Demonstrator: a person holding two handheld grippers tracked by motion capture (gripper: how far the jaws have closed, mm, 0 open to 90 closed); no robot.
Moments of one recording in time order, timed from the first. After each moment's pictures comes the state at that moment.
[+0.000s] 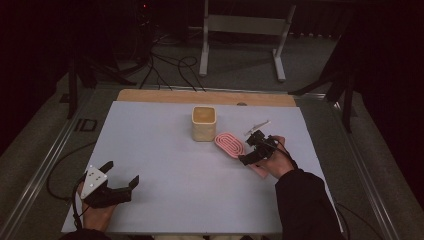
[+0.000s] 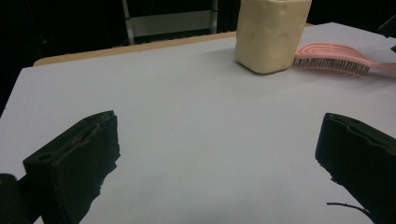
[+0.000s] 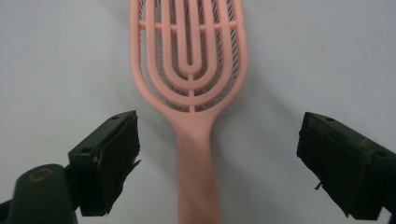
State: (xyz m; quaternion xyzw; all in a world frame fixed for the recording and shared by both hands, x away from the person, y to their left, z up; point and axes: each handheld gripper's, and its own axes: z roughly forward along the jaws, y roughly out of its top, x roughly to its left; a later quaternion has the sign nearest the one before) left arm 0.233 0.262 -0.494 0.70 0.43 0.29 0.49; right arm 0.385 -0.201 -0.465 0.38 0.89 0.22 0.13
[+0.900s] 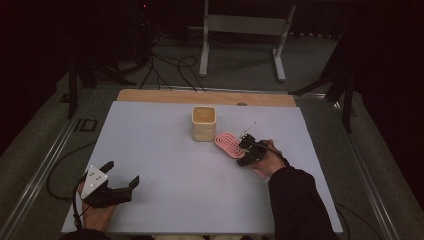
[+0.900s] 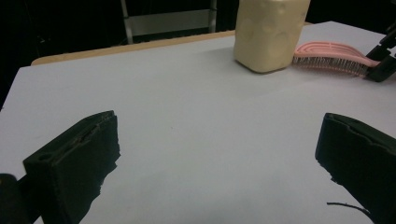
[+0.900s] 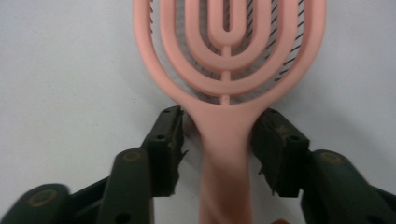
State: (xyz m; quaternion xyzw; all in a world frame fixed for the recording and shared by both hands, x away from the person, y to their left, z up) left arm 0.233 0.261 -0.494 0.70 0.43 0.29 0.48; right arm 0.399 -0.185 -0.495 0.37 0.91 0.16 0.06
